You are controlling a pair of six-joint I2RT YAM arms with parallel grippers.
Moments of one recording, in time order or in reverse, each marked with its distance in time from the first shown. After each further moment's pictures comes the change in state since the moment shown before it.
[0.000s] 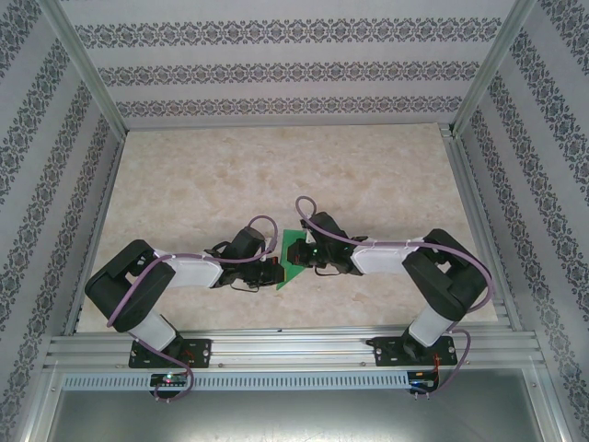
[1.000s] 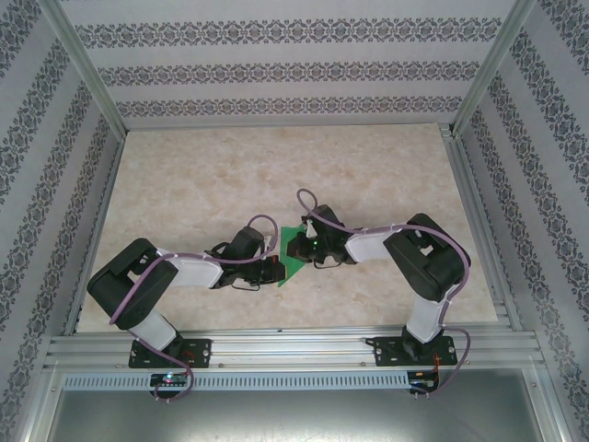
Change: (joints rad) left arm 0.004 0.018 -0.024 0.081 -0.014 0.008; right arm -0.116 0.158 0.083 0.033 -0.120 0.024
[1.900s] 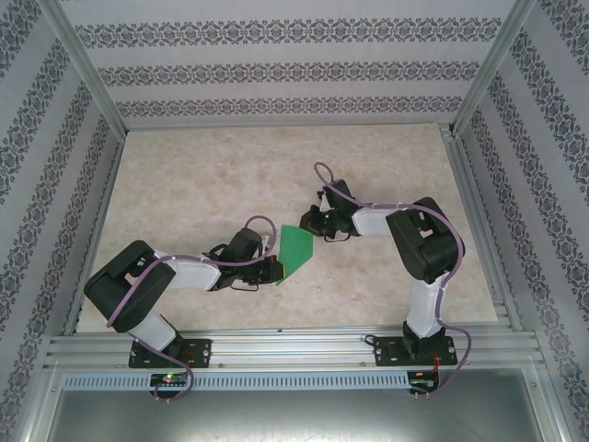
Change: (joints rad) left arm 0.000 -0.023 -0.028 0.024 -0.042 0.012; right arm -0.193 0.110 0.201 -0.137 -0.009 -0.089
